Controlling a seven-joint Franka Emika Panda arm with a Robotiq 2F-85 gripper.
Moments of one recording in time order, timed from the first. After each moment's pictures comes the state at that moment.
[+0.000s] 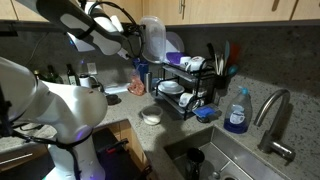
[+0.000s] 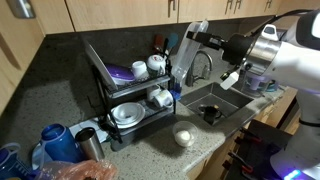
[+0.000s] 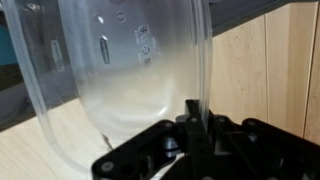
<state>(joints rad) 0.68 -0.86 -0.02 -2.78 -2.28 2.37 2.60</state>
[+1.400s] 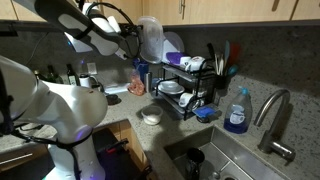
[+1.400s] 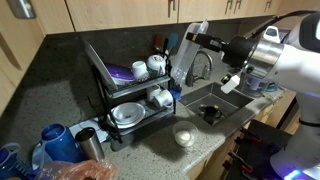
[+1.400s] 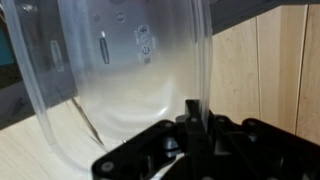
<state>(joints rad) 0.69 -0.85 0.02 -2.78 -2.25 2.35 2.60</state>
